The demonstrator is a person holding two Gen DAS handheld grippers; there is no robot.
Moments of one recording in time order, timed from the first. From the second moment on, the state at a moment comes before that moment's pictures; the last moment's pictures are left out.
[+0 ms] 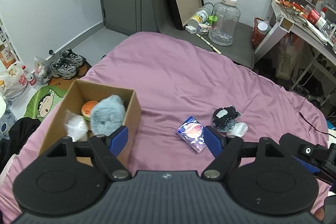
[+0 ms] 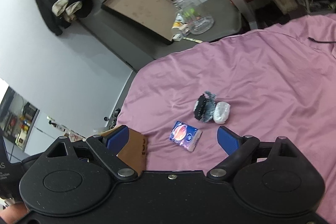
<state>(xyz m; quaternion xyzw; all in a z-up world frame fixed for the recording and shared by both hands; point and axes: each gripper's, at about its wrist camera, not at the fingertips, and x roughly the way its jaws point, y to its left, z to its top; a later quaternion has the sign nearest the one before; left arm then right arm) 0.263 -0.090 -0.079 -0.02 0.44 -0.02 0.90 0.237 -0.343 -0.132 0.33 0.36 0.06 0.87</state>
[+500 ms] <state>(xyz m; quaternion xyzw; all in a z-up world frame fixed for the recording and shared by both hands) 0.320 -0.143 -0.123 -0.02 0.47 -0.06 0.88 0.277 -0.394 -0.193 0.44 0.38 0.01 0.82</state>
